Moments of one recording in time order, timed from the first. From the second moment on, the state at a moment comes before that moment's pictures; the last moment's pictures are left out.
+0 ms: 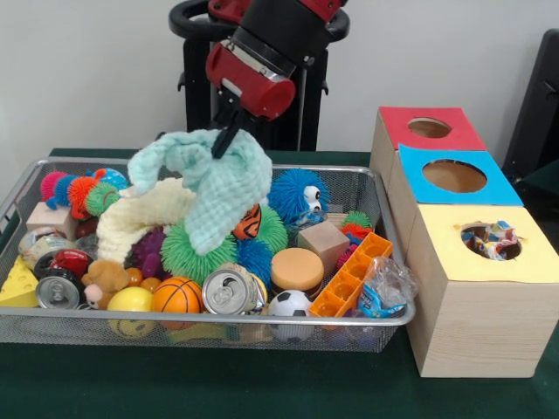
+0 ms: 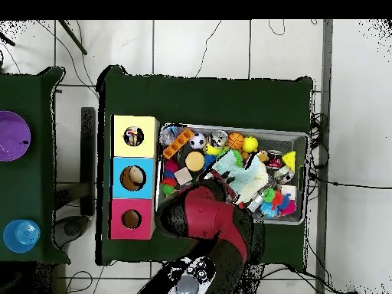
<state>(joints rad) 0.21 -0.50 -0.62 1.70 -0.06 0.17 2.55</state>
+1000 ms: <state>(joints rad) 0.14 -0.55 -0.47 1.69 -0.17 0.29 2.55</state>
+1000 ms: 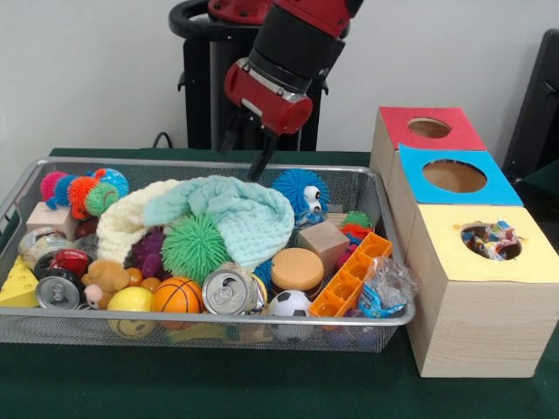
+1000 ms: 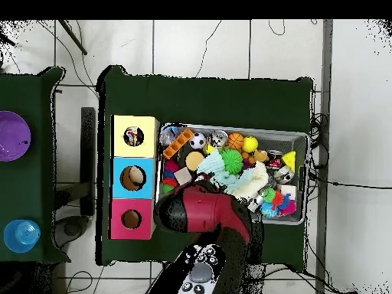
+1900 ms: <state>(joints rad) 0.37 -0.43 -0.82 1.62 -0.17 0.26 2.55</state>
